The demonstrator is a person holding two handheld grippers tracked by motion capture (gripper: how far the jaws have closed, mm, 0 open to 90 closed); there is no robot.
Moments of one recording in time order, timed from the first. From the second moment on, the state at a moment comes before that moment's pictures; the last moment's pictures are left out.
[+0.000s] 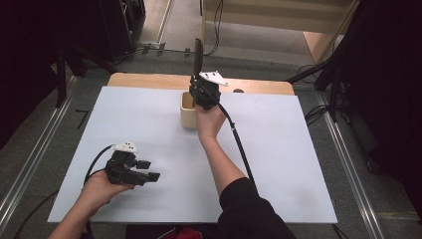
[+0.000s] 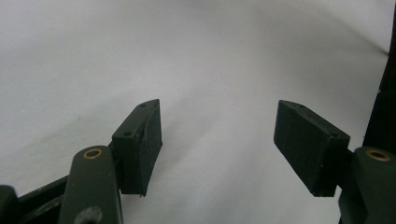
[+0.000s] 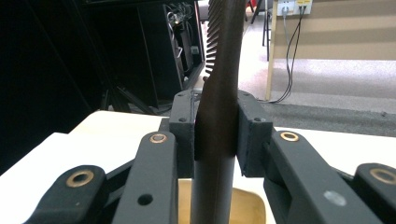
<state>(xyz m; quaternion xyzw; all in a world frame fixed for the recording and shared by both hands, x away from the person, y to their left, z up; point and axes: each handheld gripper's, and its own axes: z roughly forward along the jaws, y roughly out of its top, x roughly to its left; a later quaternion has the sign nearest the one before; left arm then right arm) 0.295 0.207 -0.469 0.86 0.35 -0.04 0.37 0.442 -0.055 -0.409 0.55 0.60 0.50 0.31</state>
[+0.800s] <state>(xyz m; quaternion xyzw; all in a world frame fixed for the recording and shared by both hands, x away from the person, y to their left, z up) 0.294 0.207 -0.470 0.86 0.35 -0.04 0.37 0.437 -0.054 -0.430 0.56 0.60 0.49 0.29</state>
